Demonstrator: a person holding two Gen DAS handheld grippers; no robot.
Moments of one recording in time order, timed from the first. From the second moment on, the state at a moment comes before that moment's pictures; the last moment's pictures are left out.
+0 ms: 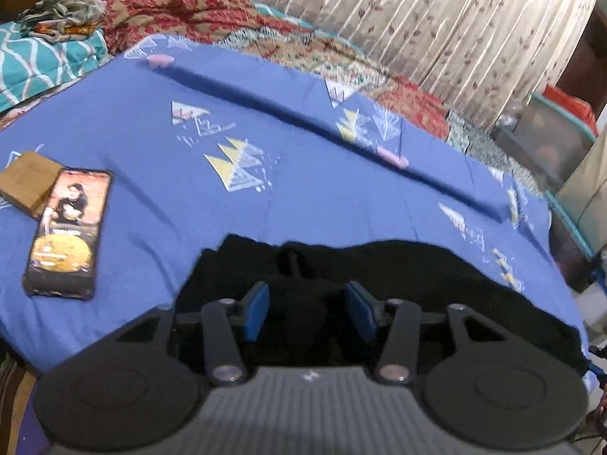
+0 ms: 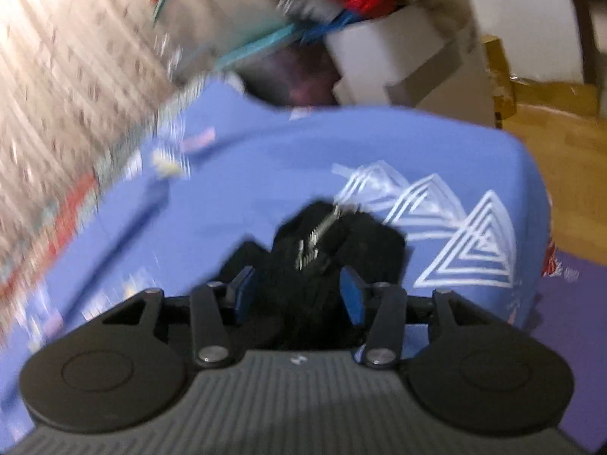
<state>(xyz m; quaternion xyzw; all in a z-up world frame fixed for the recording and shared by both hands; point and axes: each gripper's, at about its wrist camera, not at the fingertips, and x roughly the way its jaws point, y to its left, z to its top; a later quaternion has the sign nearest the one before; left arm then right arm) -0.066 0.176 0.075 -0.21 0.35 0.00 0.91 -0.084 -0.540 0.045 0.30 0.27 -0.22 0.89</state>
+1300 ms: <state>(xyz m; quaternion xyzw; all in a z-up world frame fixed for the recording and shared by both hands) -0.050 0.120 0.068 -0.16 0.41 -0.01 0.90 -0.055 -0.611 0.046 0.11 0.24 -0.28 0.92</state>
